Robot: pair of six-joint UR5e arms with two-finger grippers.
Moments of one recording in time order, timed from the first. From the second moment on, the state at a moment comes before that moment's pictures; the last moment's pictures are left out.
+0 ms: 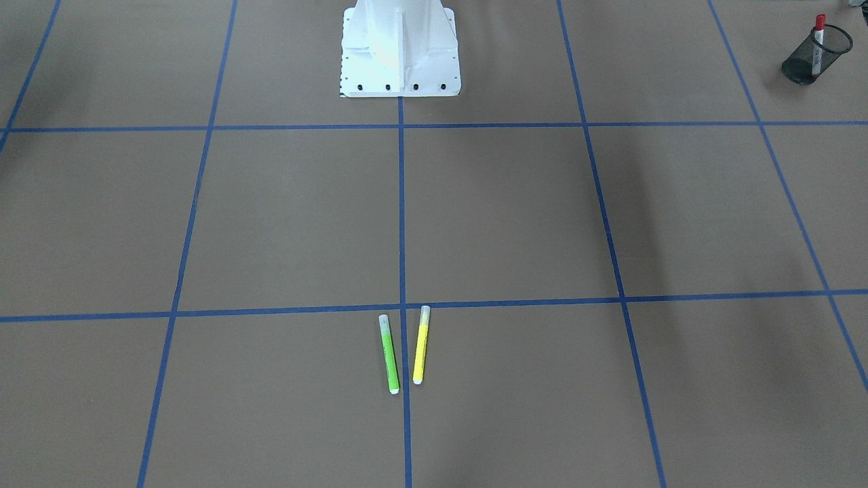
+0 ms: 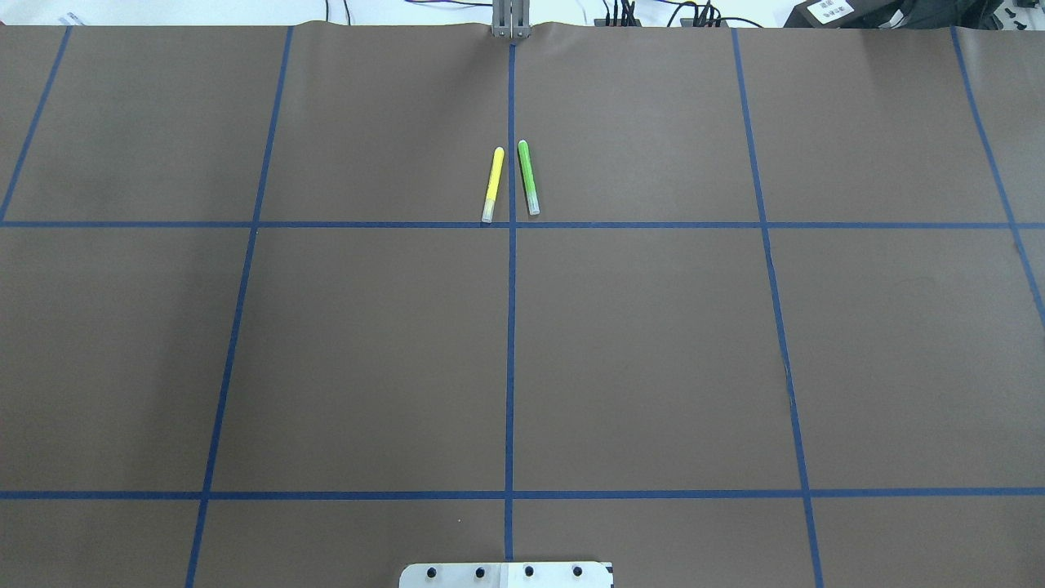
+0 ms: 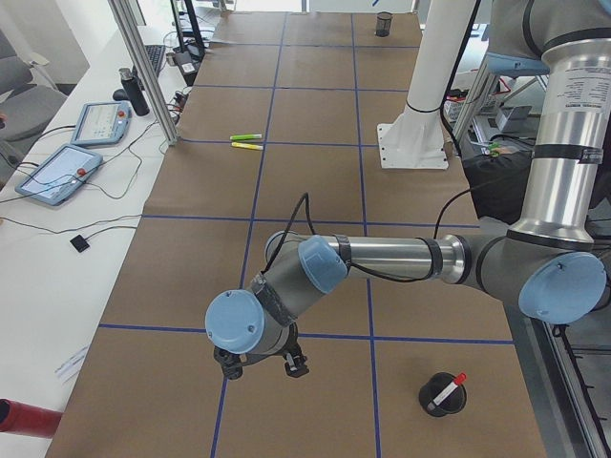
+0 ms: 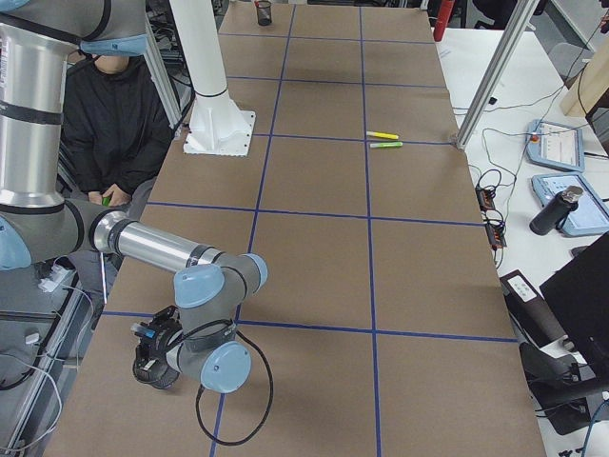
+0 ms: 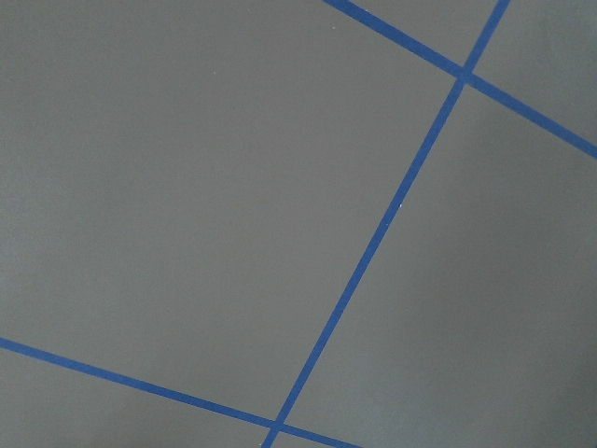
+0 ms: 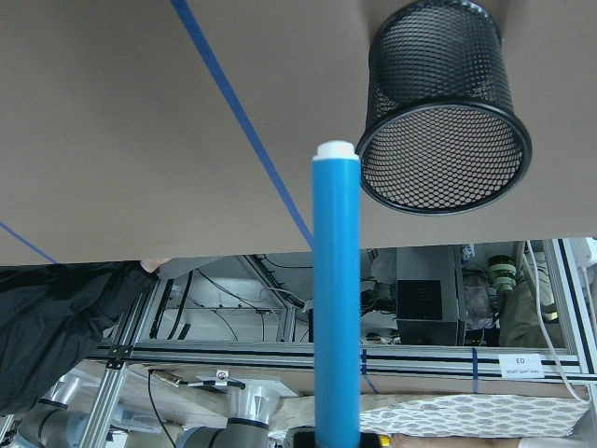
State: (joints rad) left arm -1.83 -1.68 -1.52 -0.85 -2.45 0.25; right arm 1.86 -1.81 1.55 -2.76 1.99 -0.81
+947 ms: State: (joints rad) left arm -1.83 -1.69 -1.55 -0.85 -2.46 0.25; right arm 1.86 -1.81 1.41 -2.75 2.03 -0.80
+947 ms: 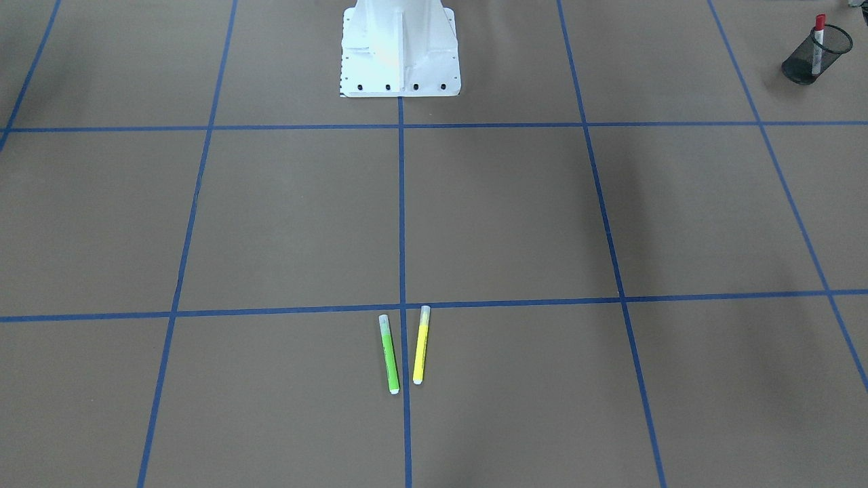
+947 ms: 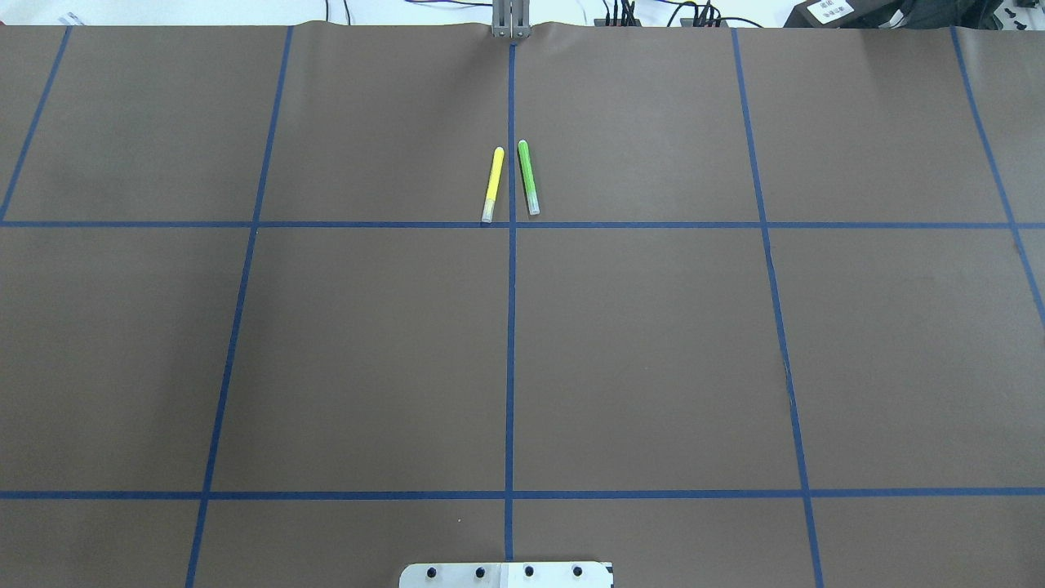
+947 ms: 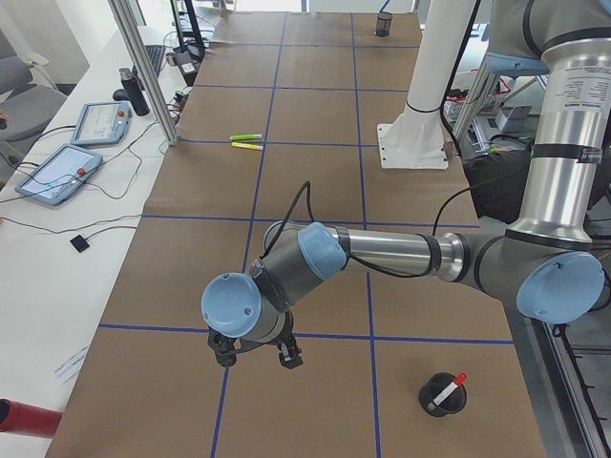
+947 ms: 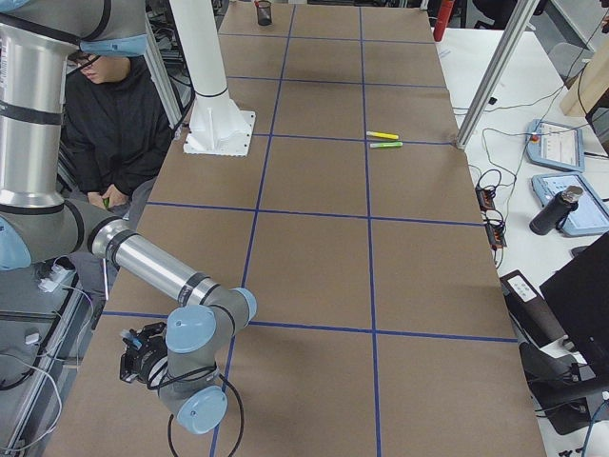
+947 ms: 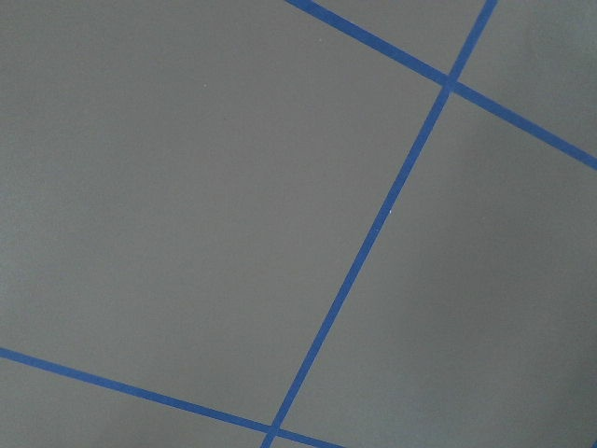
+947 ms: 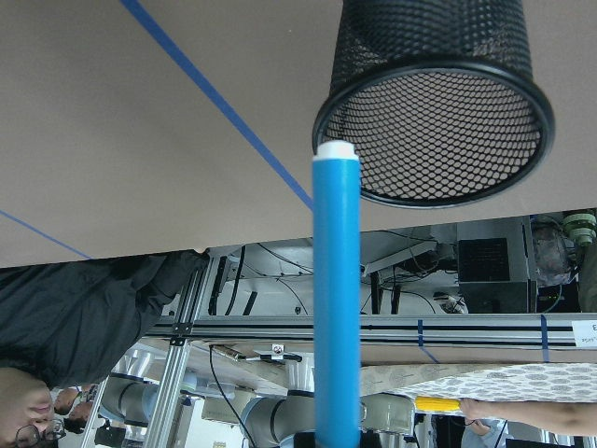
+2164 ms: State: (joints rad) left arm -1.83 -1.69 -1.56 -0.85 -2.48 0.25; right arm 1.86 -1.78 1.39 -2.67 2.03 -0.68
